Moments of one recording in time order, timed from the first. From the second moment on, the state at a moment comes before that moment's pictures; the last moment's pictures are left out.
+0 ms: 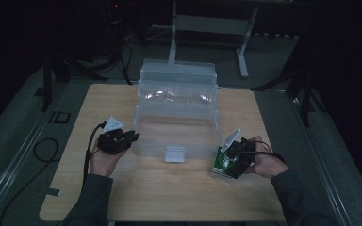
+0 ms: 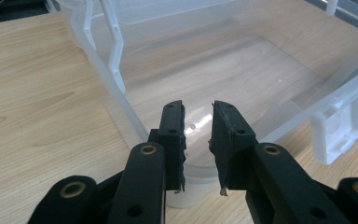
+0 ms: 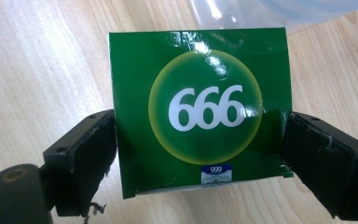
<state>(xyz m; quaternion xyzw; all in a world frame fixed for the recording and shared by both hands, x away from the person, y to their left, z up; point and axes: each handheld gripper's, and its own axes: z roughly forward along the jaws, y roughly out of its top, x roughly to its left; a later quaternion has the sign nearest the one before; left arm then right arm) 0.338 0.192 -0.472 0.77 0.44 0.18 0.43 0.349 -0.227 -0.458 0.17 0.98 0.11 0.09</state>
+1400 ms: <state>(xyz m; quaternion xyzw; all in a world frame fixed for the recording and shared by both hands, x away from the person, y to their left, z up) 0.339 0.190 -0.473 0.77 0.44 0.18 0.43 0.335 -0.246 -0.439 0.16 0.97 0.20 0.05</state>
